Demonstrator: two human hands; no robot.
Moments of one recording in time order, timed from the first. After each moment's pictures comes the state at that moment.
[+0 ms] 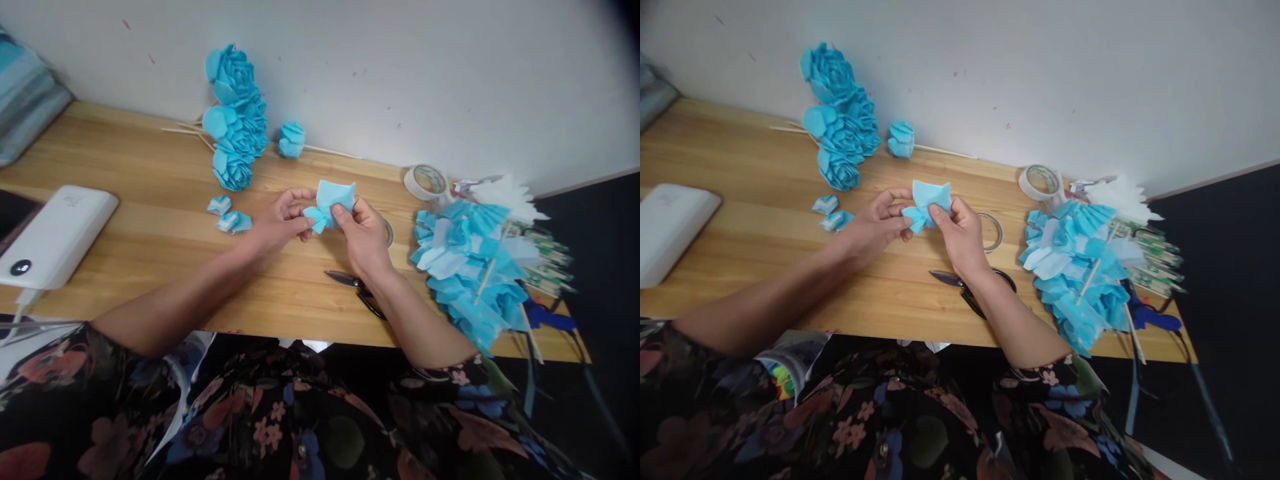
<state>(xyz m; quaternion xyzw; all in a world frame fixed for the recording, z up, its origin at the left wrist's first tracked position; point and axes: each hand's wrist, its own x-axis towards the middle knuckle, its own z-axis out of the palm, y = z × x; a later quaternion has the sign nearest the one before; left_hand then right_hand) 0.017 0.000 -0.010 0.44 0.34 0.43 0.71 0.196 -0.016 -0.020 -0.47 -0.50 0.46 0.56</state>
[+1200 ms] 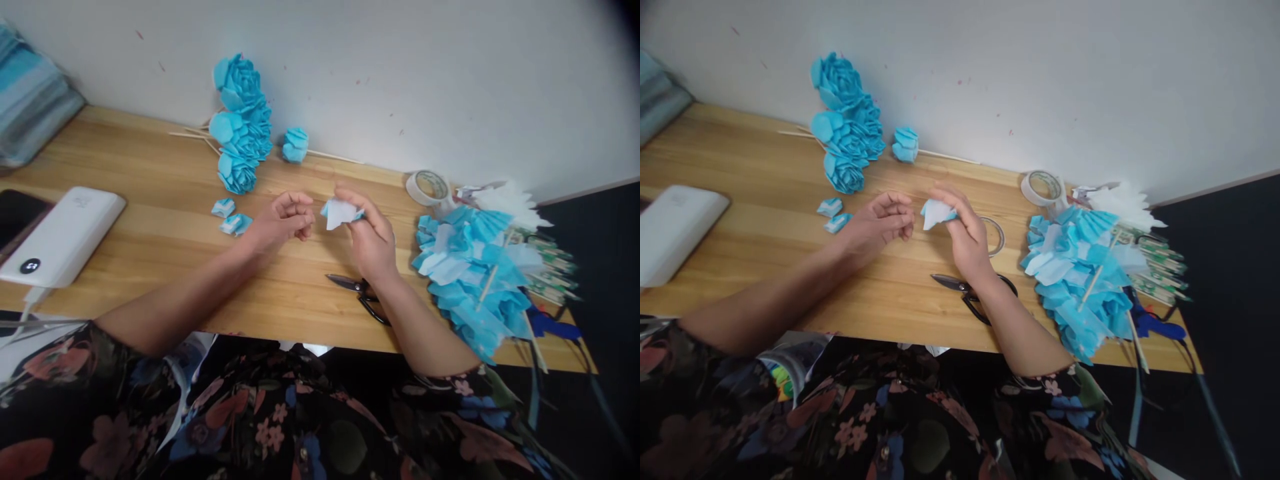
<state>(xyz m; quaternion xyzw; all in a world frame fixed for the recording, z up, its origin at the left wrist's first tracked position) 0.012 0.001 -0.008 0.41 0.34 0.46 0.71 0.215 -0.020 -0.018 -0.43 -0.65 0.34 0.53</state>
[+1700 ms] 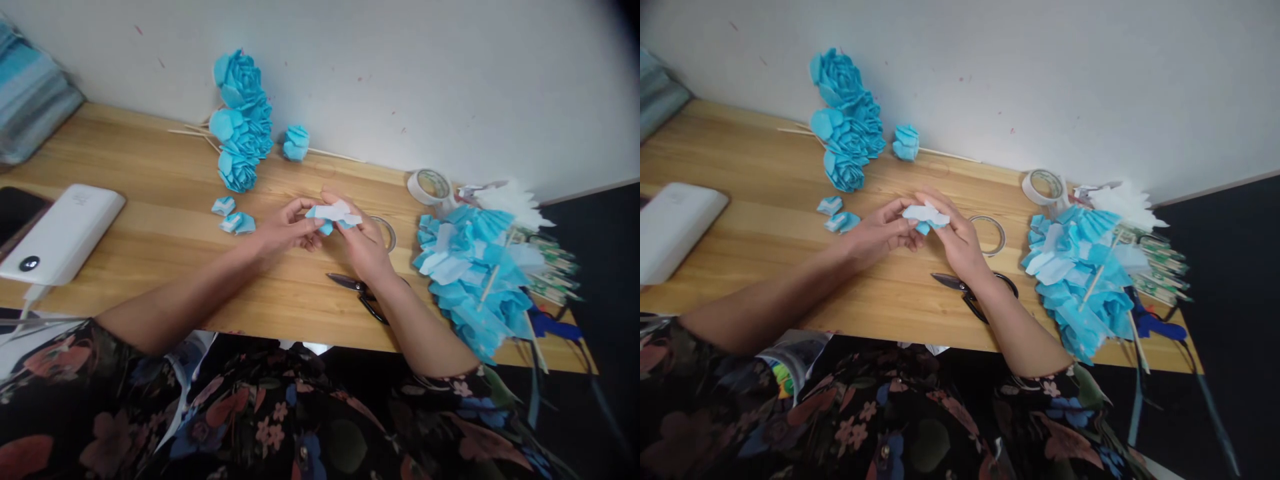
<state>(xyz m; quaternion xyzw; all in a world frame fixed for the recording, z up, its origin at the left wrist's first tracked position) 0.016 -0.006 0.000 0.42 0.34 0.38 0.75 0.211 -0.018 -0.022 -0.41 -0.64 0.42 0.50</state>
